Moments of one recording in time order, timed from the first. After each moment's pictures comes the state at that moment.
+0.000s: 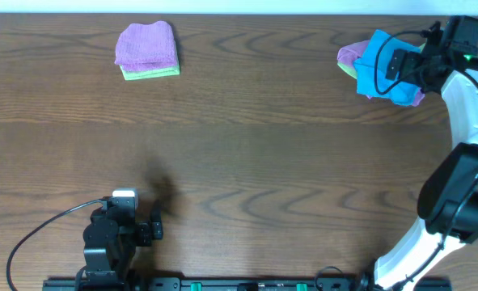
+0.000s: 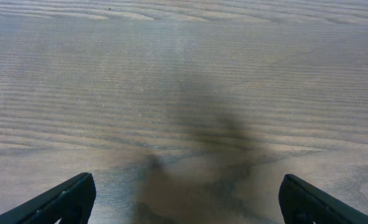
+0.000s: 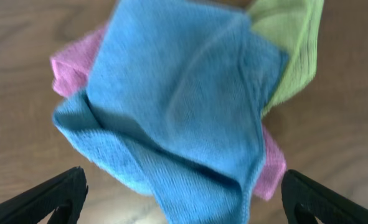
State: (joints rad) left arm 0.00 0.01 0.17 -0.78 0.05 -0.01; right arm -0.28 2.00 1.66 -0.63 -0.11 0.02
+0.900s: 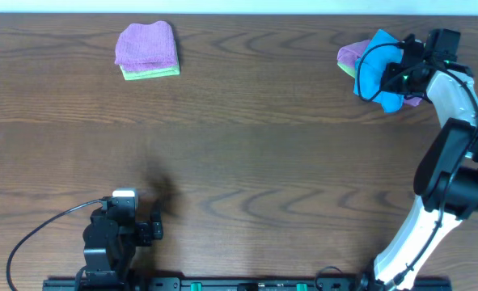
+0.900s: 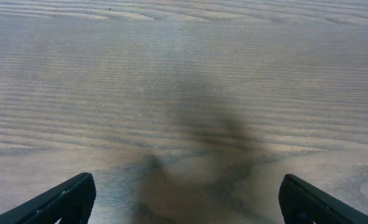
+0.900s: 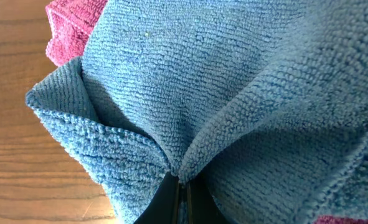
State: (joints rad) left arm 0.00 0.01 0.17 -0.78 0.05 -0.01; right arm -0.28 2.18 1.67 -0.58 -0.29 -0.06
